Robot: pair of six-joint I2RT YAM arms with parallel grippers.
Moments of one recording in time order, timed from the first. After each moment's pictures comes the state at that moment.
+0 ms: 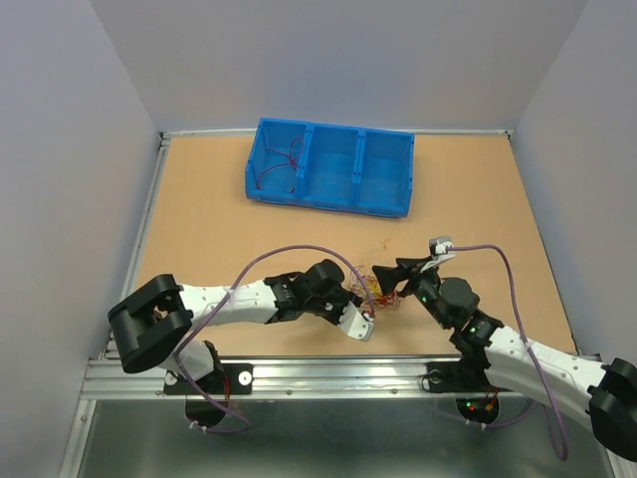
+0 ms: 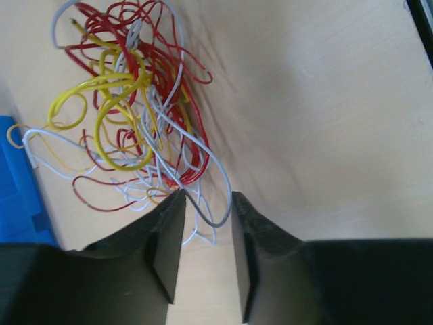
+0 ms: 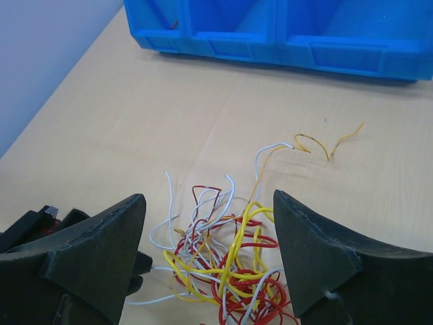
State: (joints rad) left arm -1.09 1.40 0.69 -0.06 0.24 1.01; right arm 0.79 0.71 0.13 0.52 0.28 0.45
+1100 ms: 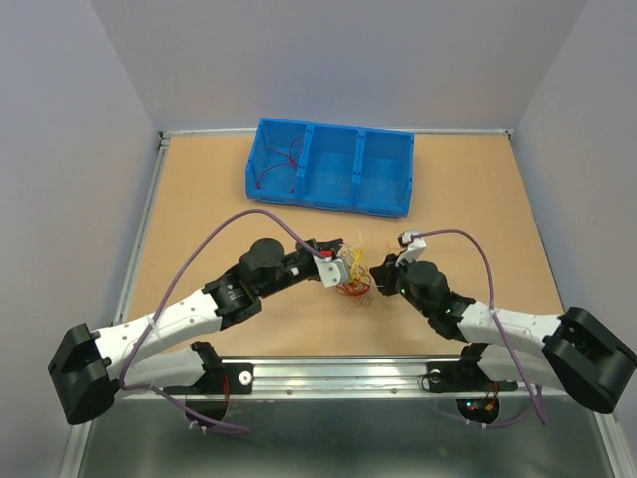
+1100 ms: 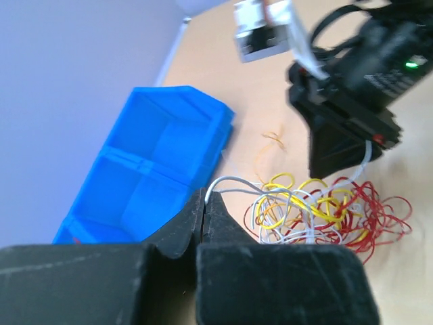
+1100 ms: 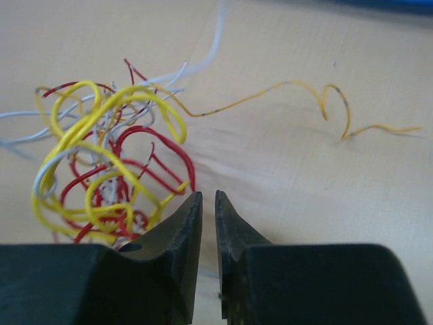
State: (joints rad) left arm -0.98 1.01 0.65 0.24 0.11 0.67; right arm 0.79 1.15 0.26 0.52 0.24 0.45
